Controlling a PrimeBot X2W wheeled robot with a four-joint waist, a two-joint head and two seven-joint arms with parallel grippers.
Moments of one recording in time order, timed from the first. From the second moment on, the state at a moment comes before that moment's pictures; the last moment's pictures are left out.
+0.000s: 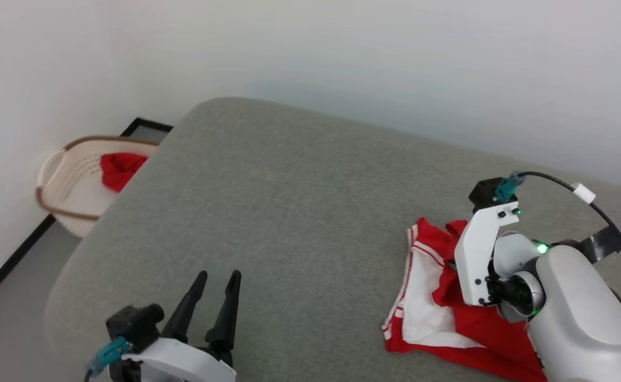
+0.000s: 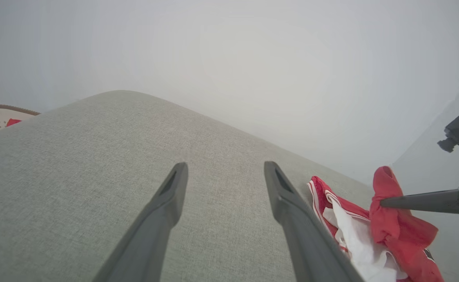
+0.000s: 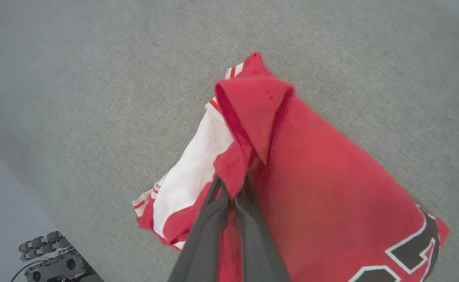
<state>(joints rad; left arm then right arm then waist) -0.12 0.21 -0.27 0.30 -0.63 -0.13 -0.26 -0.58 -0.14 0.24 0.55 0.38 0.13 0.84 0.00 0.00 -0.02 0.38</state>
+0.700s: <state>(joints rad) -0.12 0.21 -0.21 0.30 -0.64 -0.13 -0.26 -0.71 -0.08 0.44 0.67 0.49 0.13 0.69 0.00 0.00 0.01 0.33</state>
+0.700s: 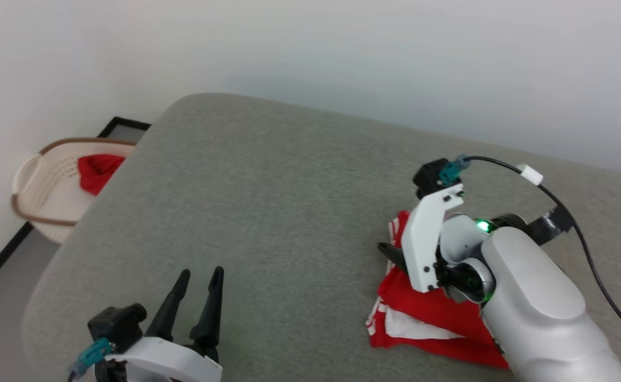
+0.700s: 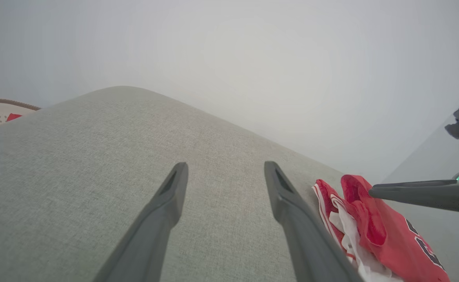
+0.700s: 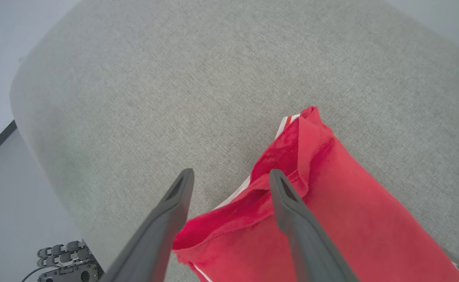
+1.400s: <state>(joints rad) -0.06 0.23 -0.14 0.27 -0.56 -0.13 -0.26 -0.54 -0.35 0.43 0.38 0.58 0.13 0.37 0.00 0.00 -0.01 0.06</state>
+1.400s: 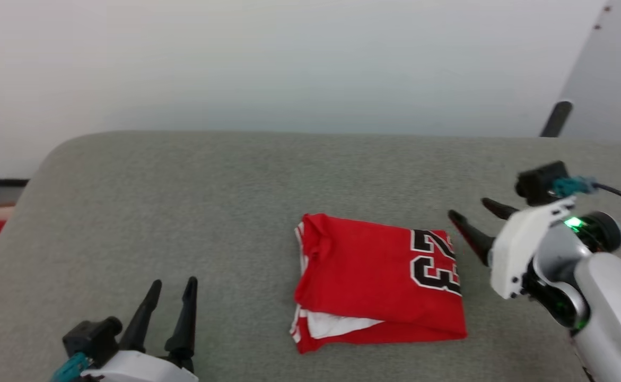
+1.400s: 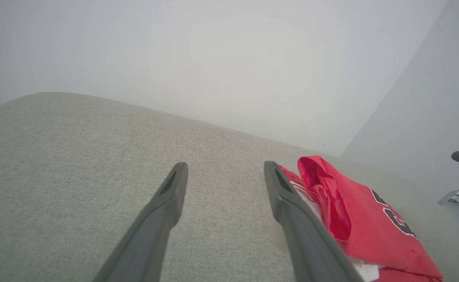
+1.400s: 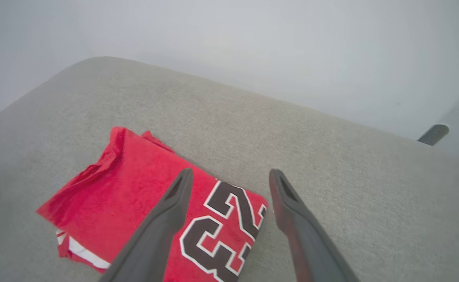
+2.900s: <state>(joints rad) 0.05 0.24 0.03 0.22 -0.47 -0.13 -0.26 -0.07 -0.30 0.07 0.12 0.41 0.13 0.08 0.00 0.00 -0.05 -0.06</state>
